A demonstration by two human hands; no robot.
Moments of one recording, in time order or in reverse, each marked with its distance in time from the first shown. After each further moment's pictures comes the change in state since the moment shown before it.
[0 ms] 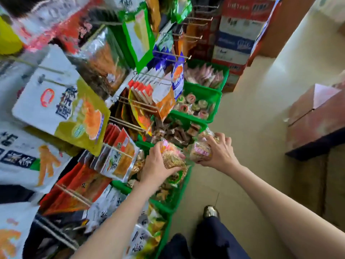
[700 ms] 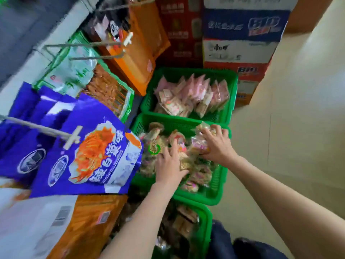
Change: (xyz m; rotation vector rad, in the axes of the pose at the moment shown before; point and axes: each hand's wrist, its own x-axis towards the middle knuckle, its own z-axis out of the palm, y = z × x) left_hand 0.596 0.103 0.202 0.410 -0.122 0.022; right_hand 0.570 0.257 0.088 0.052 -0.018 0.028
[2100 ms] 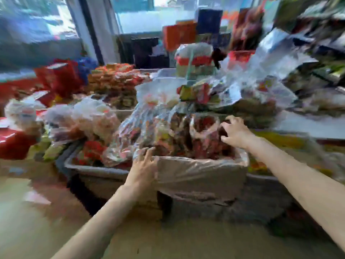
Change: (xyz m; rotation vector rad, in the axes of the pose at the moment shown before) left_hand -0.766 0.372 -0.131 0.393 0.330 2.219; right_hand -1.122 -0.096 -0.284 -0.013 0.671 1.702
